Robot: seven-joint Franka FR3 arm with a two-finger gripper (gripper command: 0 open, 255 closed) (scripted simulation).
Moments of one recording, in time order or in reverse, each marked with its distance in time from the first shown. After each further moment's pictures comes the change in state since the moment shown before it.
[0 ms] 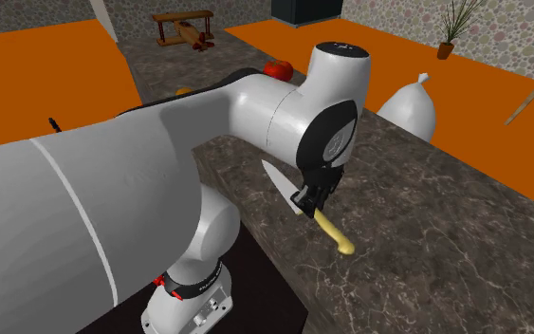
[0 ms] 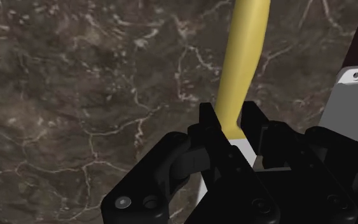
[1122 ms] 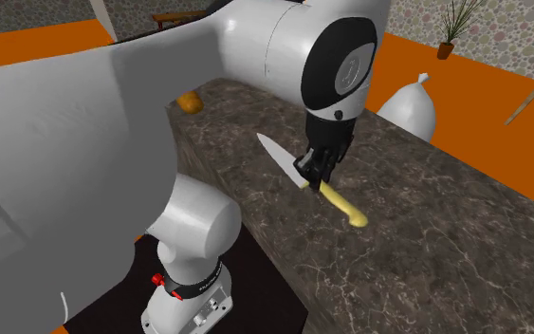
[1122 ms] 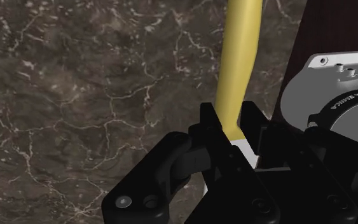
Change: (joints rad) arm 0.057 -0.033 0.162 0.190 0.159 -0.216 -0.013
